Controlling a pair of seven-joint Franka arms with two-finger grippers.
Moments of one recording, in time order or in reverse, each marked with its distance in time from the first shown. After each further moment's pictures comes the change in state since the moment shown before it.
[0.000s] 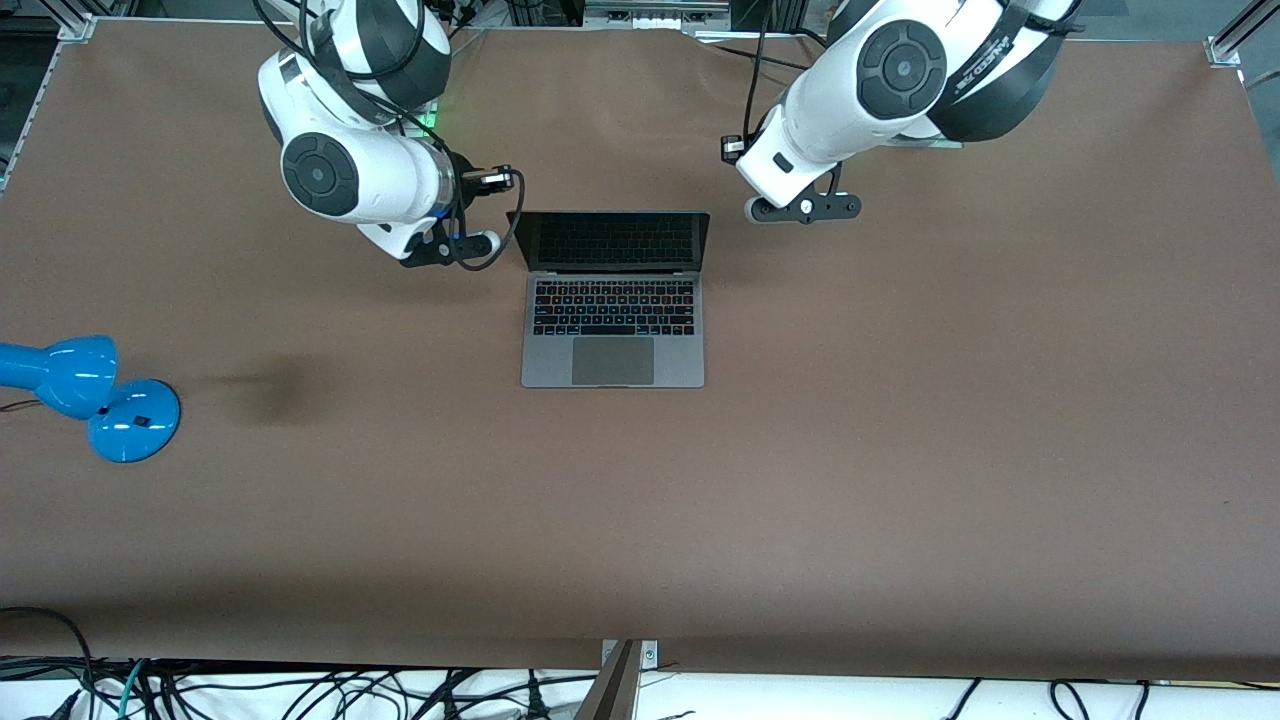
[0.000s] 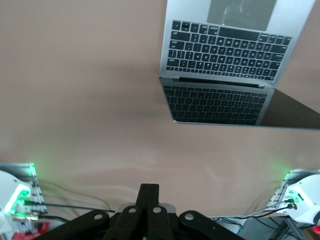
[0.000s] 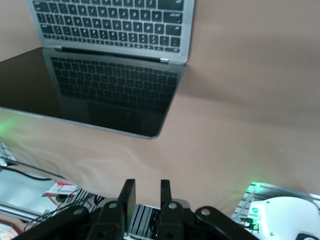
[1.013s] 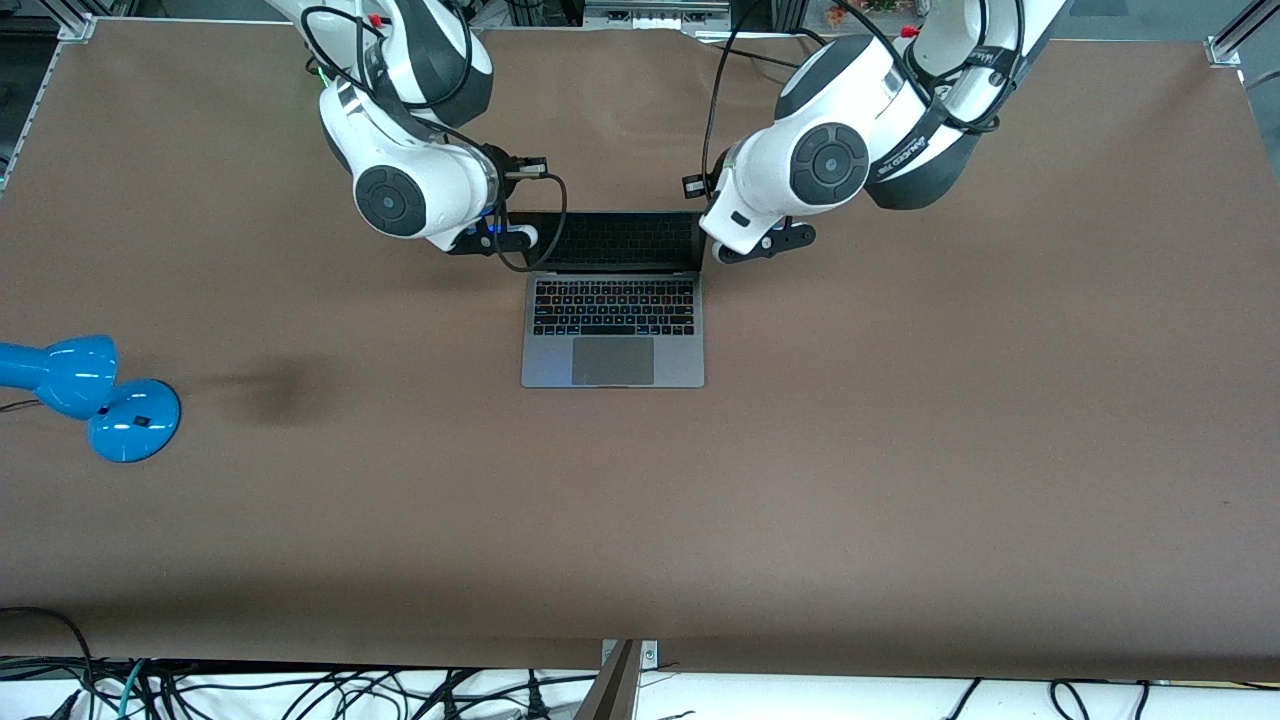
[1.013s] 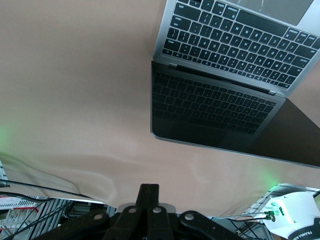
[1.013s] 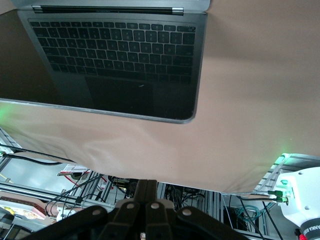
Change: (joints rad) left arm -0.080 0.188 0.000 -0.001 0.013 0.105 -0.195; right arm 0.034 0.076 0.036 -0.037 0.054 -0.002 0.111
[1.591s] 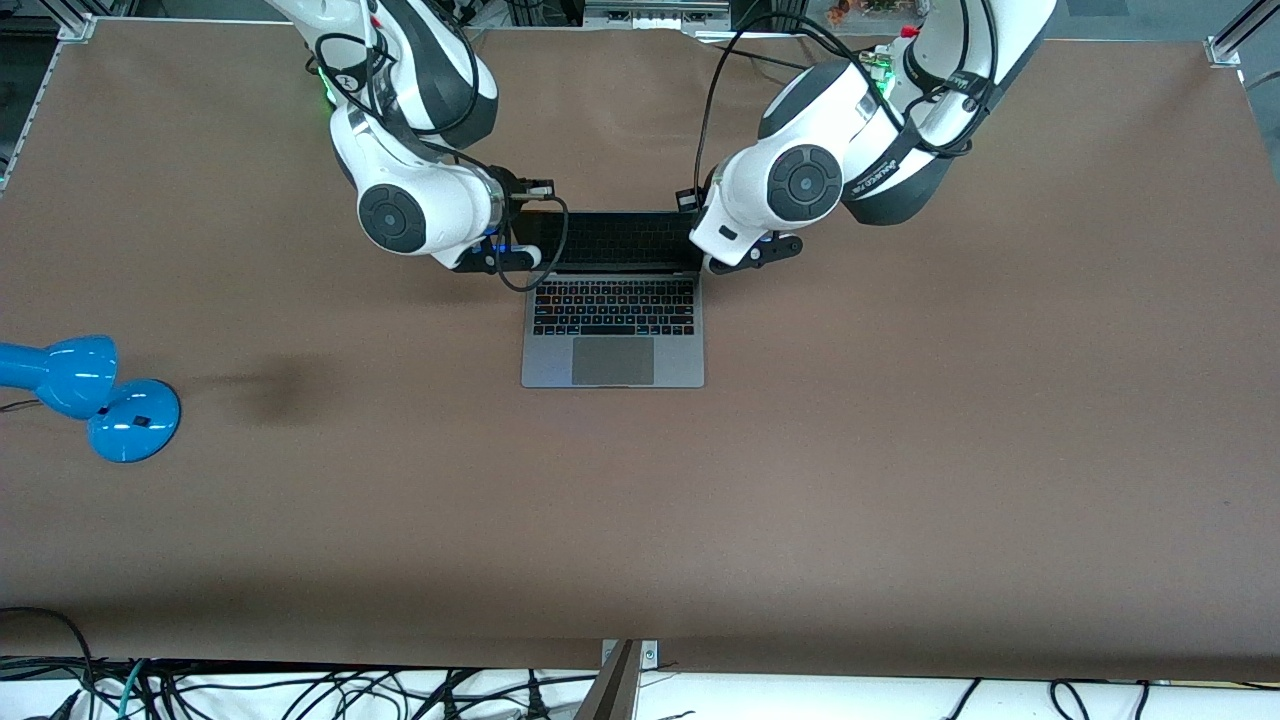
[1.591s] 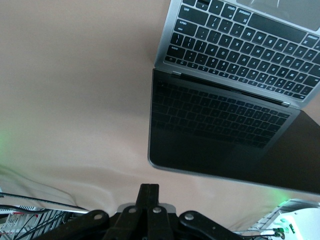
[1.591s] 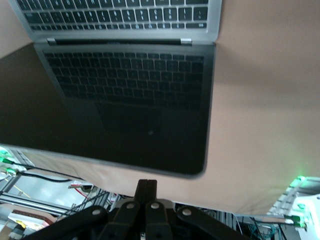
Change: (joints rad) left arm -0.024 0.042 0.000 -0.056 0.046 0.091 -0.018; right arm 0.000 0.052 0.000 -0.002 0.000 0.125 0.000
